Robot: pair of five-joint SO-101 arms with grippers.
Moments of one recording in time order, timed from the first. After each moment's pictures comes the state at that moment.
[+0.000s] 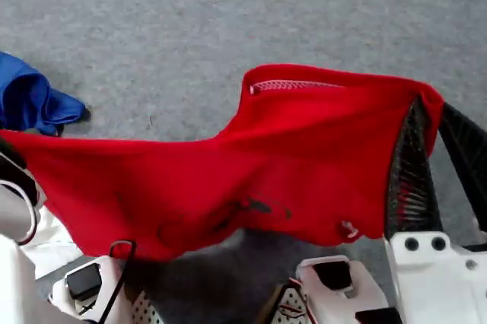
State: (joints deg) left arm -30.5 -49.5 -22.5 100.2 1.1; right arm -10.0 -35.3 -69.2 100.6 8.0
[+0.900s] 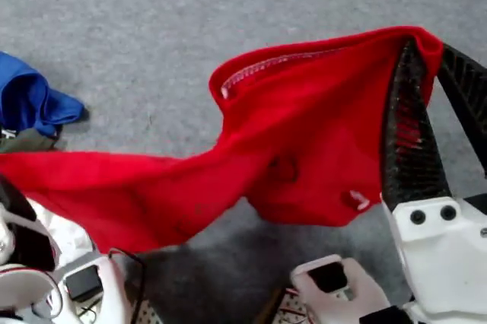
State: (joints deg) left arm -30.5 -63.4 -16.8 96.9 1.1; right arm -20.7 -35.0 -60.0 80.3 11.3
